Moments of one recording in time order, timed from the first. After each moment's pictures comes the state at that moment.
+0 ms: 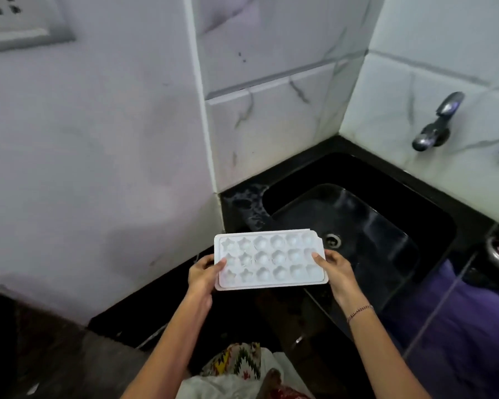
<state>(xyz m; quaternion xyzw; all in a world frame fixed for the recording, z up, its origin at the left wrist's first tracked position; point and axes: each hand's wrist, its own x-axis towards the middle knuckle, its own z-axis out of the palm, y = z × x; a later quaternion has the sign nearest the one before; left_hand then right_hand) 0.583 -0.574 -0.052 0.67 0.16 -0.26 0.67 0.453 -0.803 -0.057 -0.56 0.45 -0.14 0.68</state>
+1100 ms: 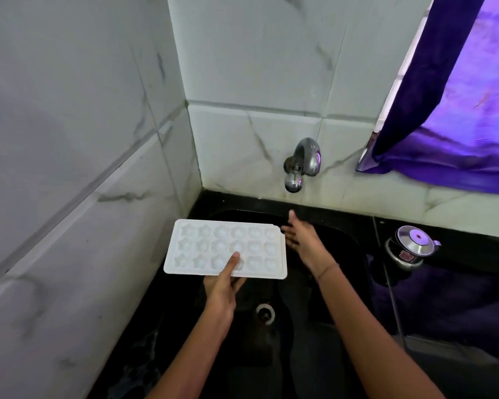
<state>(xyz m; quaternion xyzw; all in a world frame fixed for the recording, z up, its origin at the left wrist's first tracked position) 0.695 -0.952 -0.029 0.49 0.01 -0.49 0.72 0.567 -1.076 0.012 -0.39 0.53 -0.36 0.66</state>
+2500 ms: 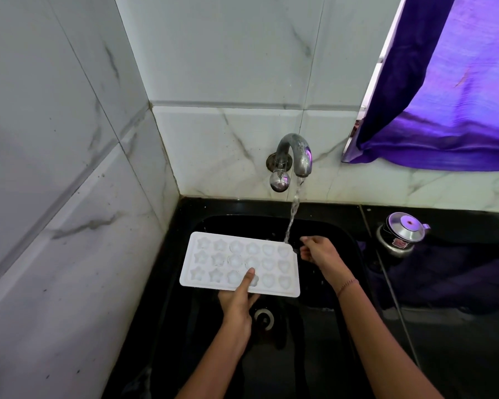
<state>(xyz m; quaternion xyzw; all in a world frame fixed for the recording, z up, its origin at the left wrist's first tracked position) 0.673 -0.981 -0.061 0.54 0.00 -0.54 0.65 0.521 -1.094 -0.041 -0.40 0.67 -0.33 0.54</state>
